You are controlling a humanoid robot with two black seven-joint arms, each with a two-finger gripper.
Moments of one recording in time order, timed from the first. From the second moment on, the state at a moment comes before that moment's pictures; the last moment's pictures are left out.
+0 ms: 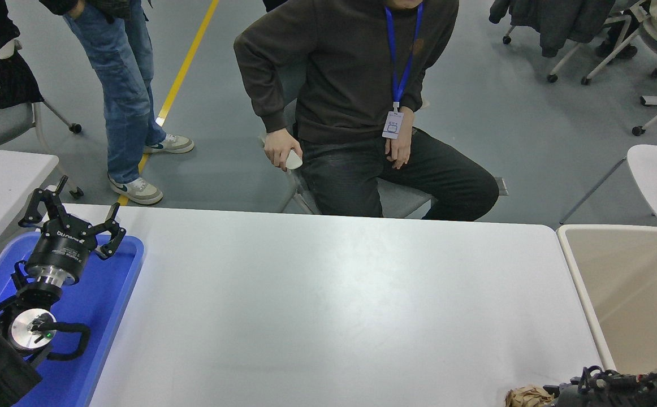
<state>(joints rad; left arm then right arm) -0.56 0.46 -0.60 -0.39 -0.23 -0.70 -0.59 0.29 -0.87 0.35 1.55 -2.00 0.27 -0.10</state>
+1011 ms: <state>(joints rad) -0.56 0.46 -0.60 -0.39 -0.23 -0.70 -0.59 0.30 -0.86 0.37 1.51 -1.93 0.23 -0.06</state>
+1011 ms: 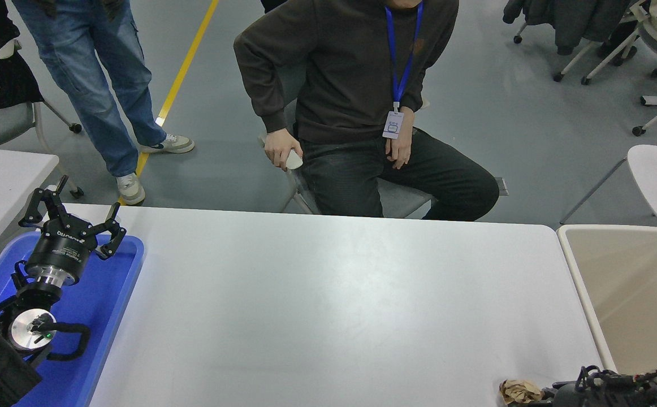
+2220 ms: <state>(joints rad) -0.56 0.46 -0.60 -0.39 -0.23 -0.70 -0.59 0.52 -1.03 0.55 1.74 -1.19 0.38 0.11</state>
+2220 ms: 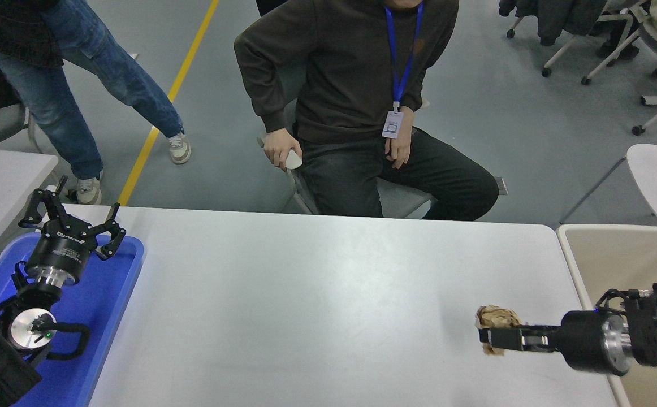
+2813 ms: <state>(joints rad) -0.56 0.46 -0.60 -0.39 -0.23 -0.70 -0.59 0.51 -0.97 0.74 1.73 -0.93 0.43 0.16</state>
